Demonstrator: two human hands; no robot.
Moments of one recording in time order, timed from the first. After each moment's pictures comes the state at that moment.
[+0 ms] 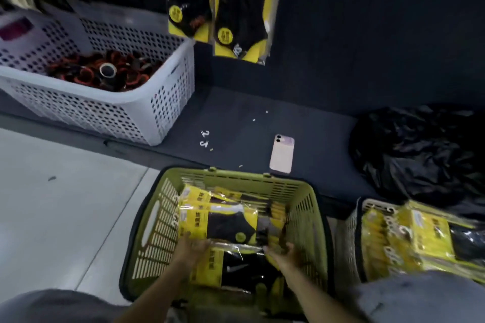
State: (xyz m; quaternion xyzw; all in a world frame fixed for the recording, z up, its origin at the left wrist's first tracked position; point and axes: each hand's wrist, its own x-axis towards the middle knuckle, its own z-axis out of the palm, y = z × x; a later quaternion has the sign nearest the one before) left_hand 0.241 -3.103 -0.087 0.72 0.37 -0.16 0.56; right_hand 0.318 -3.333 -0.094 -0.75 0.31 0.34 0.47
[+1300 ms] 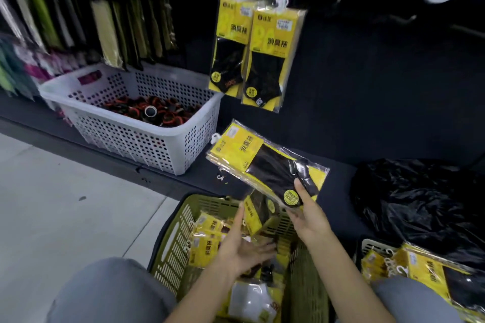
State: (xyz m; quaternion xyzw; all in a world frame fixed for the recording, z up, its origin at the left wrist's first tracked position) left_hand 0.277 -3.180 0.089 0.16 0.35 -0.14 0.91; right_hand 0.372 -3.301 0.121 -0.50 0.21 0.22 0.81
